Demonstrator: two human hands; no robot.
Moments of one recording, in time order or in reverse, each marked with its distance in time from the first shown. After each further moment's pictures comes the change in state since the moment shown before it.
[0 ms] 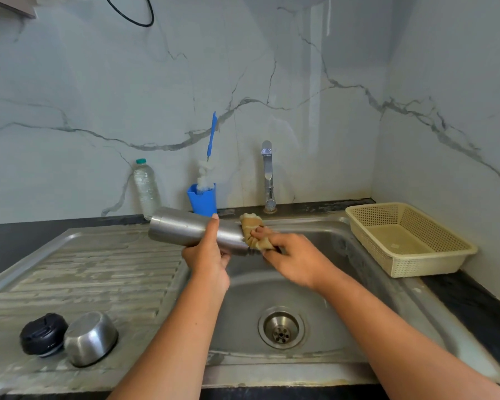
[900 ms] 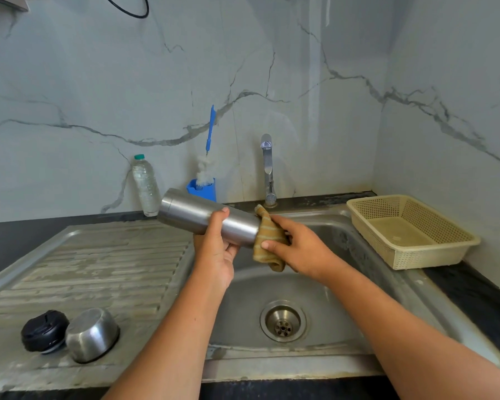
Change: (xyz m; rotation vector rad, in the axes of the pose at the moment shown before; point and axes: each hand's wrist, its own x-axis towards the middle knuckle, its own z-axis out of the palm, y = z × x) left_hand -0.007 0.001 0.003 -0.021 -0.284 -0.019; right_hand 0.000 0.010 0.000 0.249 0.066 0.134
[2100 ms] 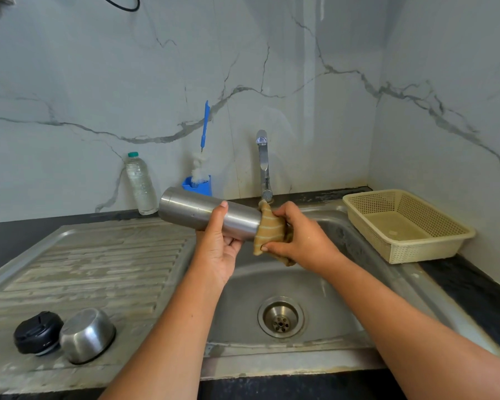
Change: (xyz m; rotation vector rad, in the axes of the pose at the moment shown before) left_hand 0.004 -0.005 0.002 -0.038 -0.069 -0.104; right_hand -0.004 0.000 -0.009 -0.193 0.118 -0.088
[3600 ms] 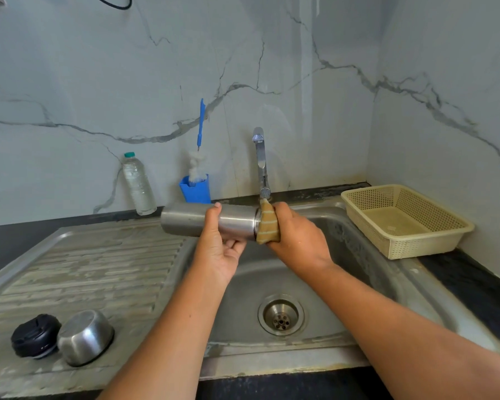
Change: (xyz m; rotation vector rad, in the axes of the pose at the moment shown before) left_hand -0.012 -0.001 0.008 -0.056 0.089 -0.092; right_hand 0.001 -0.004 0.019 -0.484 0.213 -0.067
